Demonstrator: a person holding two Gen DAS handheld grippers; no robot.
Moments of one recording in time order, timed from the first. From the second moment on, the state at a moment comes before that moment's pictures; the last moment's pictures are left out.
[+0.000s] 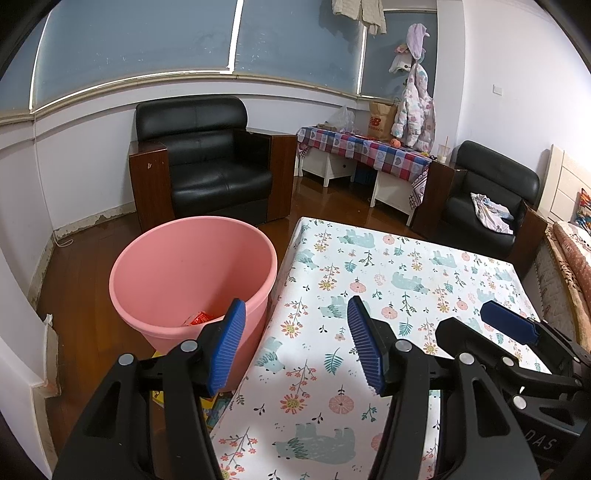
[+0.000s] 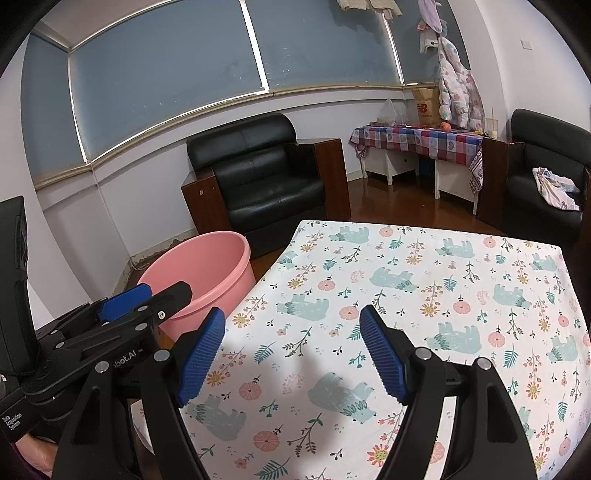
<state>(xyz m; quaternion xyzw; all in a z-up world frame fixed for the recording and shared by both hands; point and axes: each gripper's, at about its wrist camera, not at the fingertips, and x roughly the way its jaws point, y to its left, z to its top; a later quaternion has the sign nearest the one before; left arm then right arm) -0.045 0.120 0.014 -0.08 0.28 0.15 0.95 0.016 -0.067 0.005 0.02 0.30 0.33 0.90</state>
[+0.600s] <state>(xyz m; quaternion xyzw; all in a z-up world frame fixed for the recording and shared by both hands) -0.031 0.108 0.027 -0.05 0.26 0.14 0.95 0.020 -0.075 0.011 0.02 0.29 0.31 0.90</state>
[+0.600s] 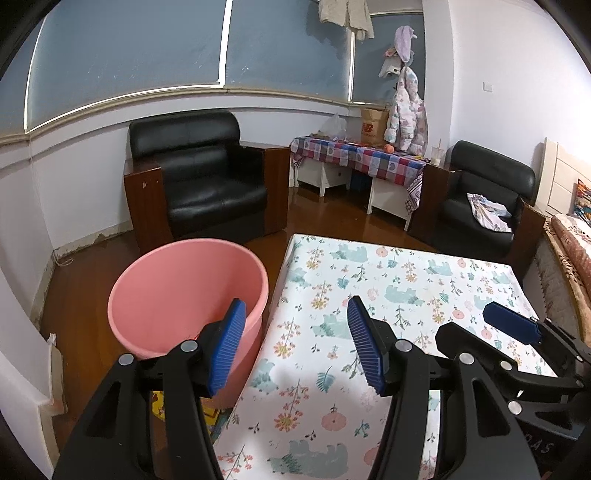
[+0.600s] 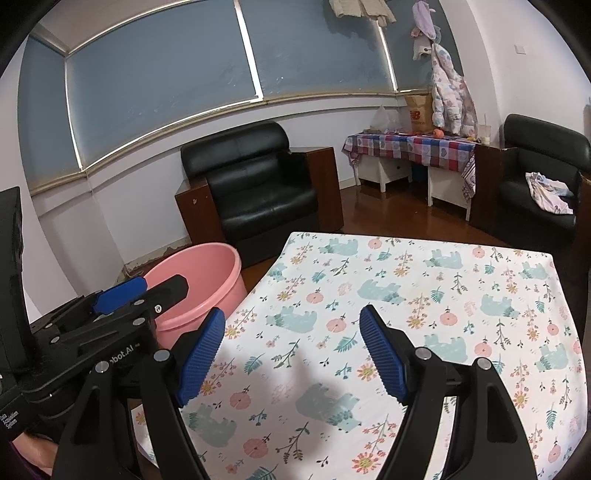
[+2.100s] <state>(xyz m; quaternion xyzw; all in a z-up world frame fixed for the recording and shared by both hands) 0.018 0.092 0.023 -0.04 0.28 0.11 0.95 0.056 -0.090 0.005 0.03 0.30 0.27 0.91</state>
